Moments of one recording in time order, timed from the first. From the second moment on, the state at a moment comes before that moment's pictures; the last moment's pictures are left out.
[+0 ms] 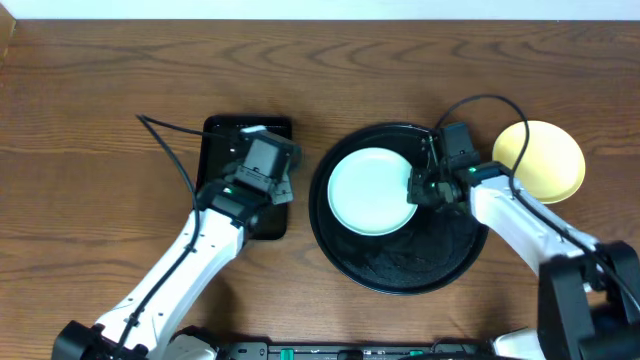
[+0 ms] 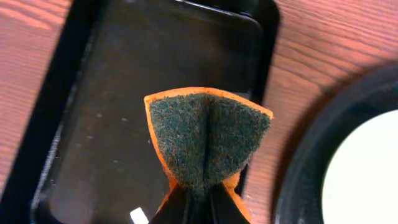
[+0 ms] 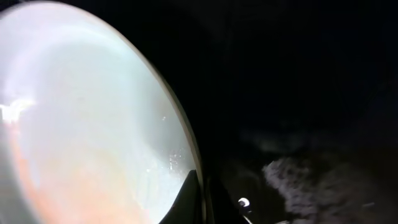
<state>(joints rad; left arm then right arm) -0.43 1.36 0.91 -0.60 -0.27 -0.59 0.28 1.62 0.90 -0.46 -0.11 0.38</state>
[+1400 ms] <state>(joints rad) -0.37 1.43 0.91 -0.60 -0.28 -0.59 0.67 1.27 0.91 -0.35 0.89 -0.24</state>
